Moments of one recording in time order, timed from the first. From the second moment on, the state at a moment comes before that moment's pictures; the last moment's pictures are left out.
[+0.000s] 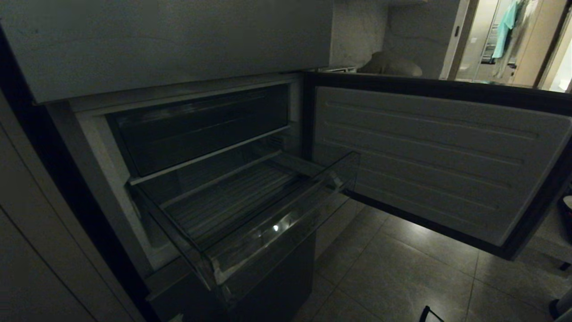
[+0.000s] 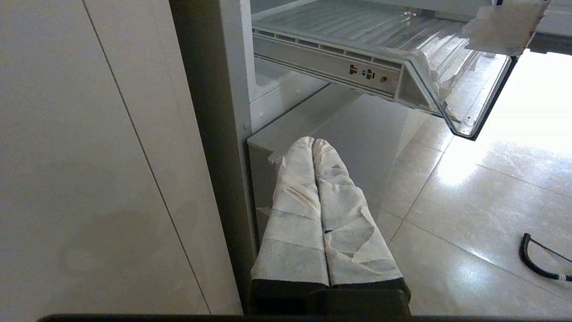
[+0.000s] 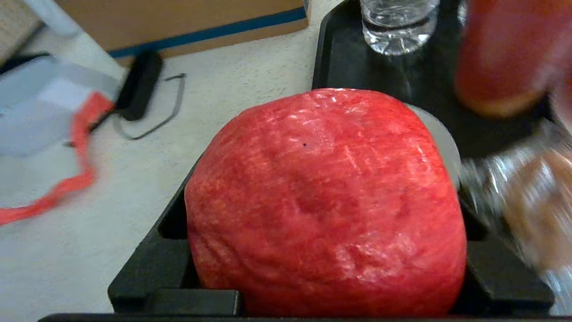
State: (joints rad) left arm 0.00 0.00 0.00 0.00 0.00 0.00; right arm -0.78 2.15 -1.47 -0.33 0.30 0.17
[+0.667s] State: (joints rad) left arm 0.00 0.00 0.00 0.00 0.00 0.00; right arm -0.78 2.40 -1.67 -0.33 0.30 0.16
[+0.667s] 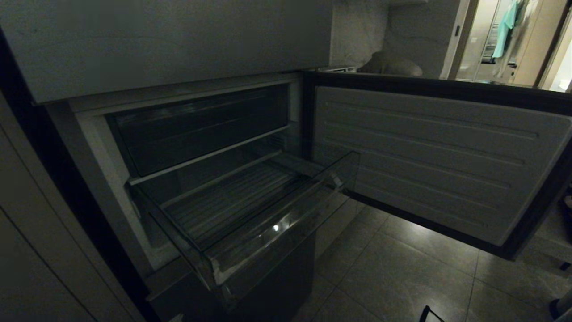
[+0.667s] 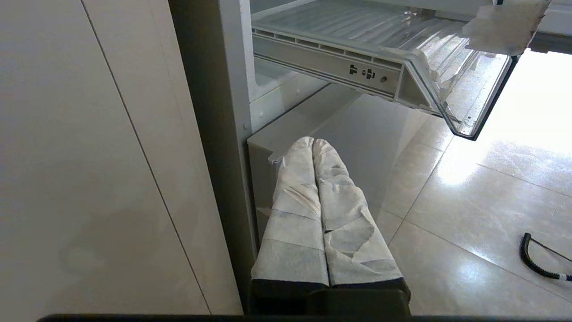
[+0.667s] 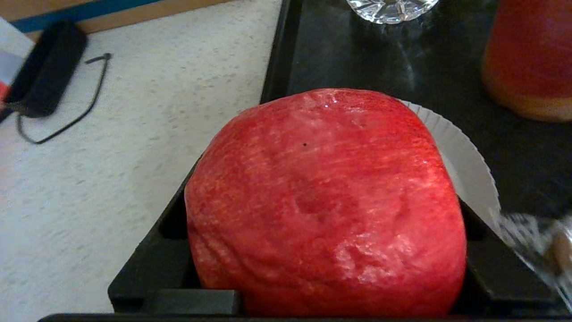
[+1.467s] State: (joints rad) left arm 0.00 0.00 0.00 0.00 0.00 0.00; right arm -0.78 2.41 -1.67 -0.33 0.29 0.16
